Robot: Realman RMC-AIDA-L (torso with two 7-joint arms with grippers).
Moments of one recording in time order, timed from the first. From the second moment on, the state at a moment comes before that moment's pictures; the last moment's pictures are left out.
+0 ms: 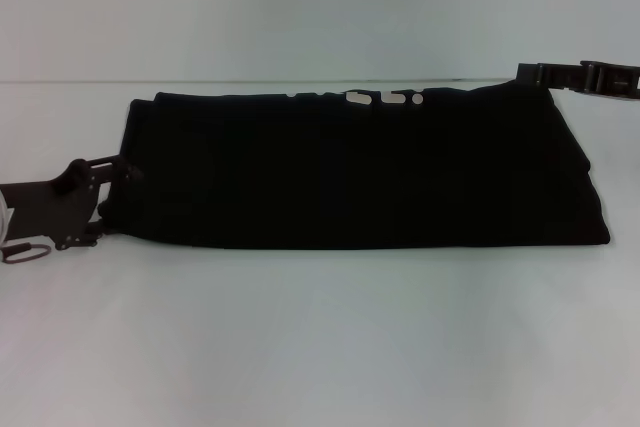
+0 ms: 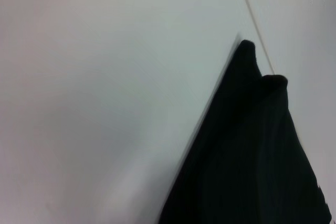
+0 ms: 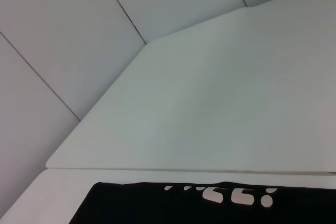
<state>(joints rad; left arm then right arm) -0.66 -2.01 0.31 0.57 2.46 1.13 -2.82 0.76 1.95 -0.48 -0.61 -2.18 -1.25 2.03</state>
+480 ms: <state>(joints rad) -0.66 -2.01 0.31 0.57 2.42 1.15 -2.75 0.76 1.95 -0.48 -0.61 -2.17 -1.25 2.03</state>
